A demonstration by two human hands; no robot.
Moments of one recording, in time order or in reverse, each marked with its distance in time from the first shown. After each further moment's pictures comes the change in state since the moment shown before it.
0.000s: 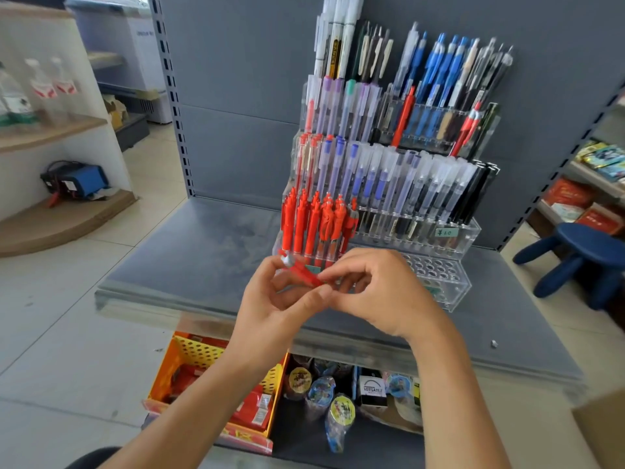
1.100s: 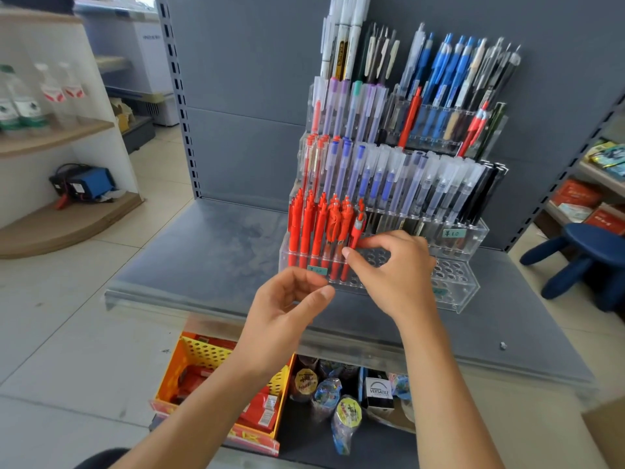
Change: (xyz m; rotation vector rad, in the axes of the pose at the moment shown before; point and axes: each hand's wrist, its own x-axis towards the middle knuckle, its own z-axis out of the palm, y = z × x) left_hand 0.002 -0.012 -0.009 0.150 -0.045 0.000; right_hand 0.022 0.024 0.016 -0.220 0.515 0.210
